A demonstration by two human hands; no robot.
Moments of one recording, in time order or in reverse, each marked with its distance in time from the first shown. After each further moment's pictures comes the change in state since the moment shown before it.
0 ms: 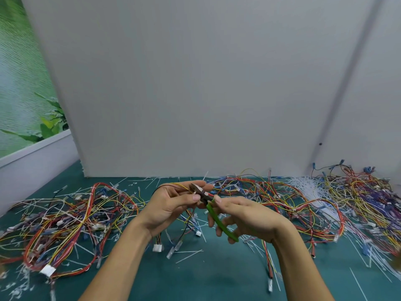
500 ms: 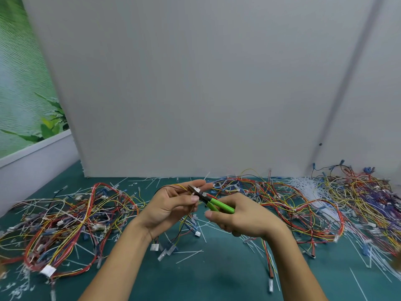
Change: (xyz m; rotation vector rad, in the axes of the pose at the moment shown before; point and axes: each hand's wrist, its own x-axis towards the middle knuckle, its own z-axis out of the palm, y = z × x) left_hand 0.002 -0.002 -0.002 -0.154 -0.040 -0.073; right_hand 0.007 0.001 0.004 -0.391 0.187 -0.052
